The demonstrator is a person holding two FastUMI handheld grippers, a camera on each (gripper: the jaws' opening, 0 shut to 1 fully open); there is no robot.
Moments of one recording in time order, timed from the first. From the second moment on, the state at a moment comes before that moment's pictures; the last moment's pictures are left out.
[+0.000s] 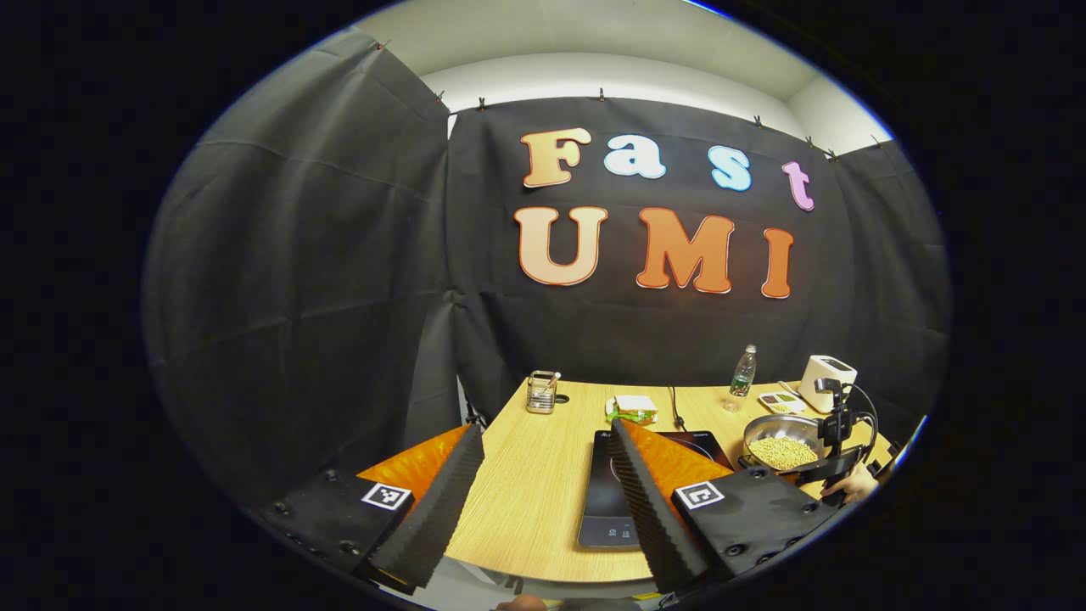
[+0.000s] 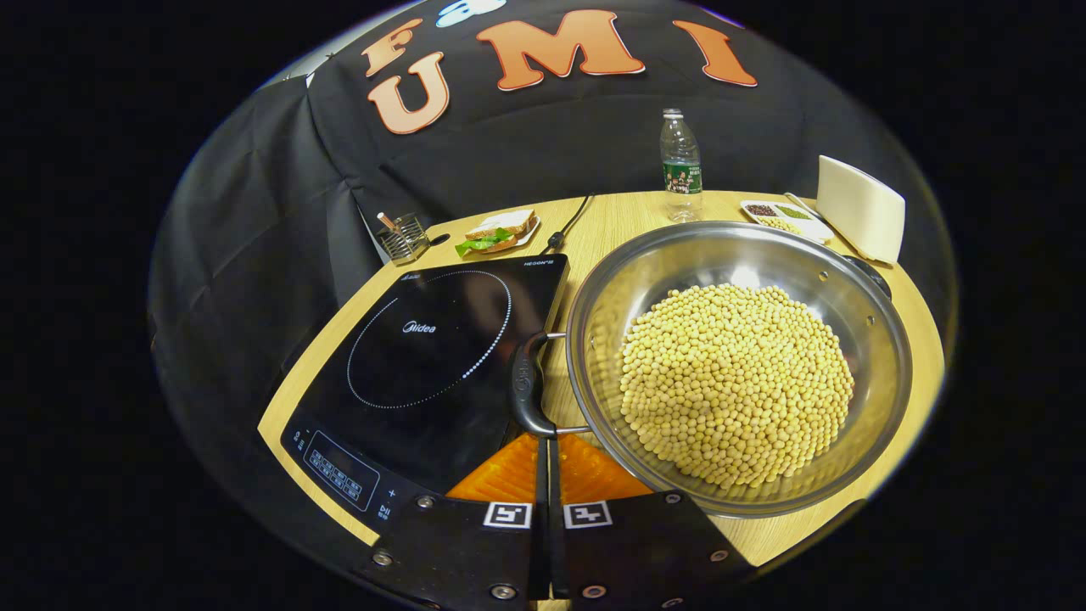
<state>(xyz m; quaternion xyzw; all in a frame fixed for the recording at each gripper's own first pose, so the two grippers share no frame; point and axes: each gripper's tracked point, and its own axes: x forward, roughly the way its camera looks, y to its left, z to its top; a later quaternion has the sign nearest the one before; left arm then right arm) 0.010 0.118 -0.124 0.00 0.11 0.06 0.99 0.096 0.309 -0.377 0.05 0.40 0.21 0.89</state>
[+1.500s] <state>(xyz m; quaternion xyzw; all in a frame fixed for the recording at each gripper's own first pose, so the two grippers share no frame) 0.095 -0.115 -0.197 -0.03 0.15 -0.10 0.98 0.126 0.197 -0.269 0.09 0.27 0.17 0.94</state>
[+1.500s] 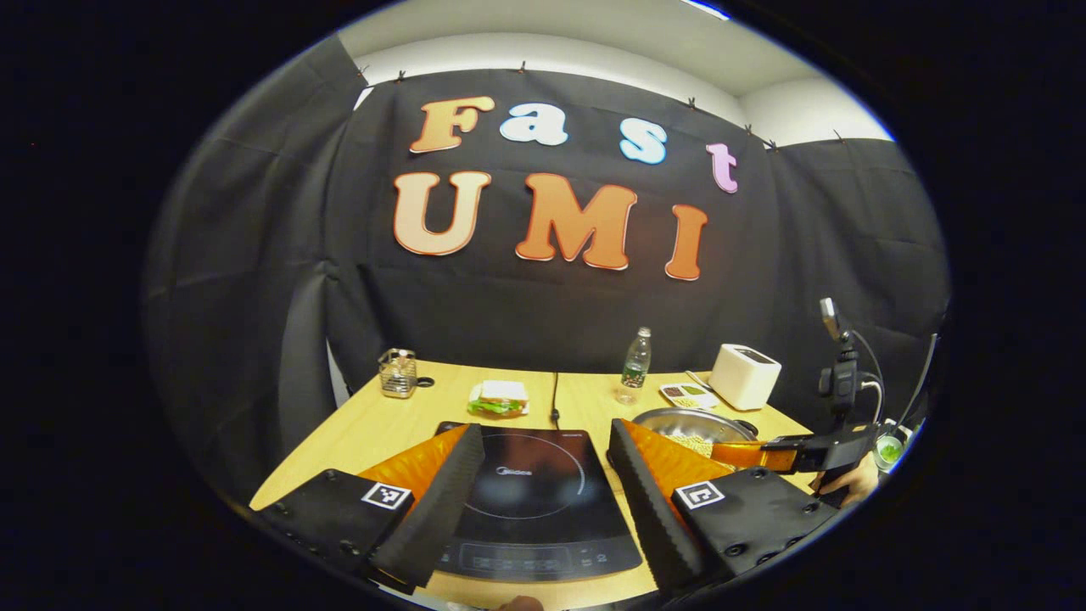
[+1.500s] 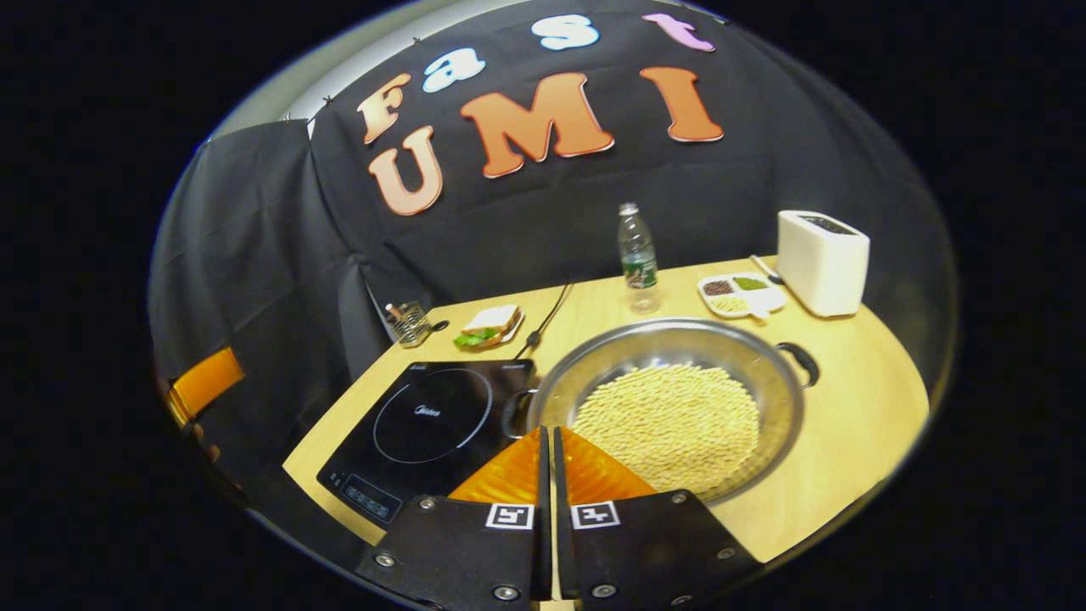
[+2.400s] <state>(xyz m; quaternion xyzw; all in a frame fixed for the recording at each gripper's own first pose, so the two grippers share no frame) 0.206 -0.260 -0.348 0.01 0.24 -0.12 0.96 0.195 0.017 -0.298 0.04 0.23 0.02 0.97</state>
